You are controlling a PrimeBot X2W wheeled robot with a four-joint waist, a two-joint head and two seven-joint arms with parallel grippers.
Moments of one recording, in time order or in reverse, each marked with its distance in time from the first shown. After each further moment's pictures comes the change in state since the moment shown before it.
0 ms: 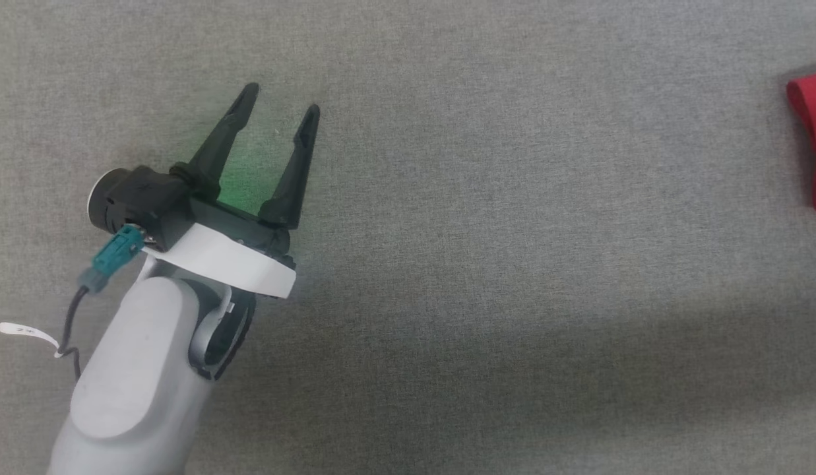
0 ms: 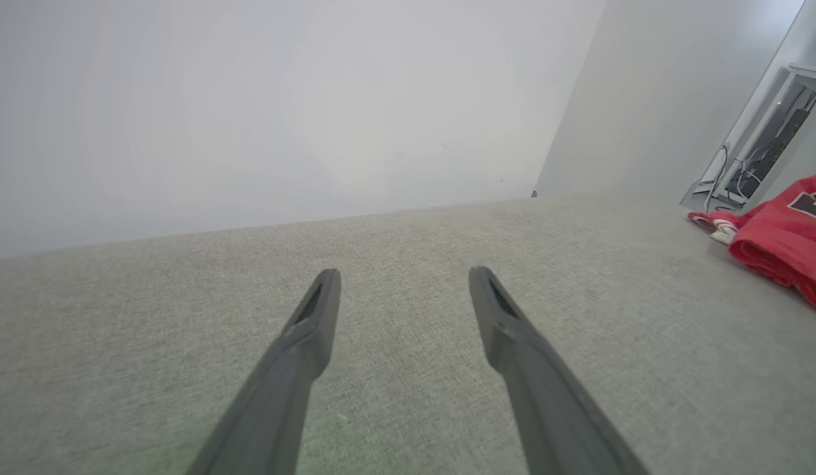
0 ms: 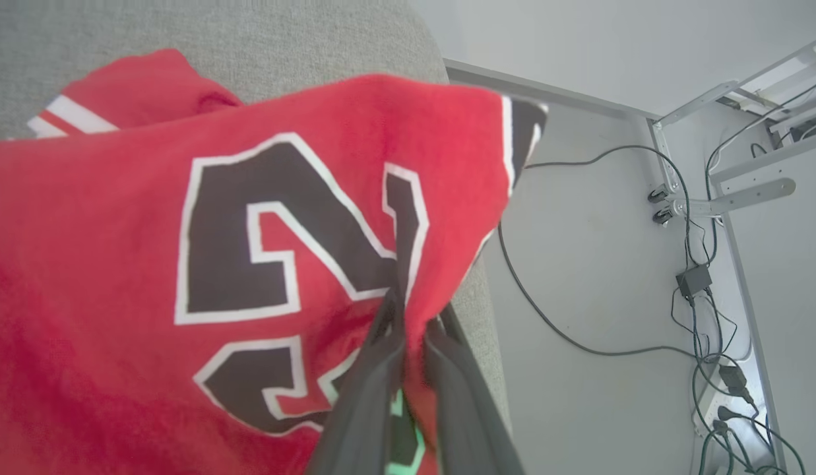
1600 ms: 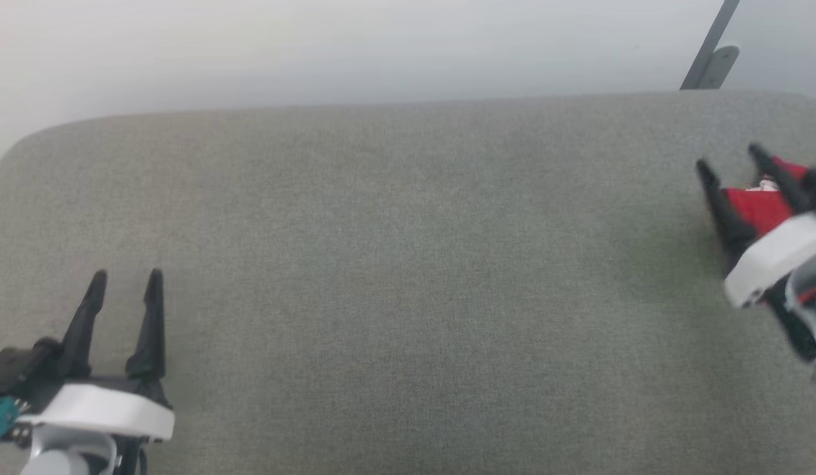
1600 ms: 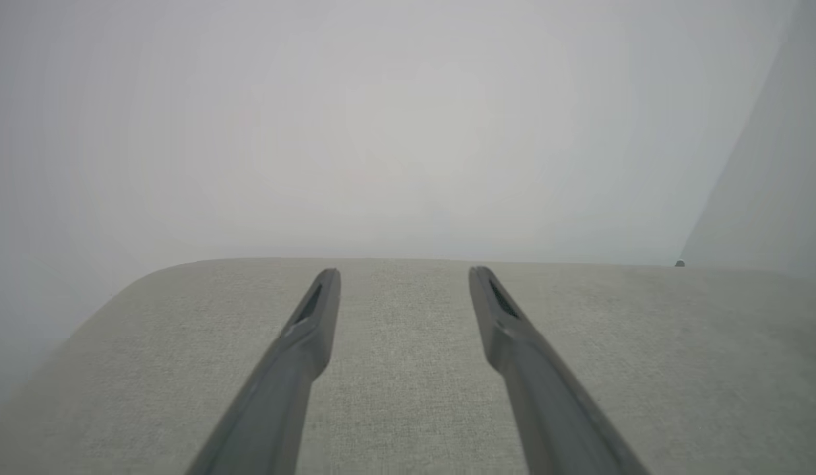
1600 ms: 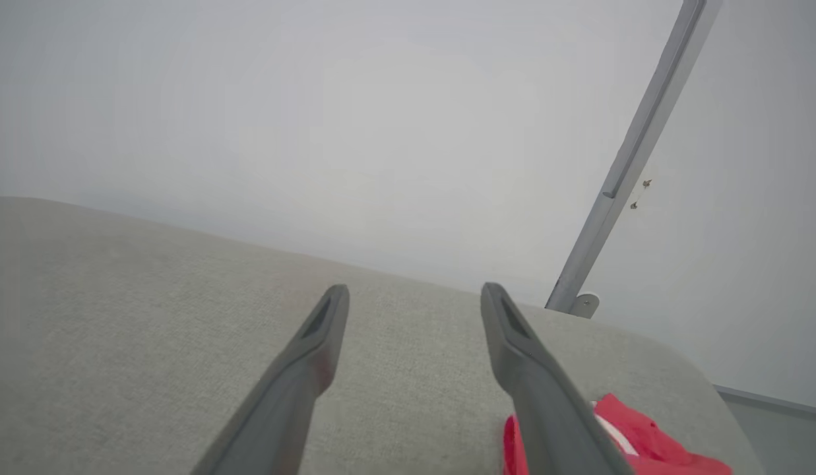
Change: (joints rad) left arm 0.457 0.029 0.342 -0.043 -0.010 0.010 0.000; right arm 0.311 0.404 -0.073 -0.263 -0.157 0.000 -0.424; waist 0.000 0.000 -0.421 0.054
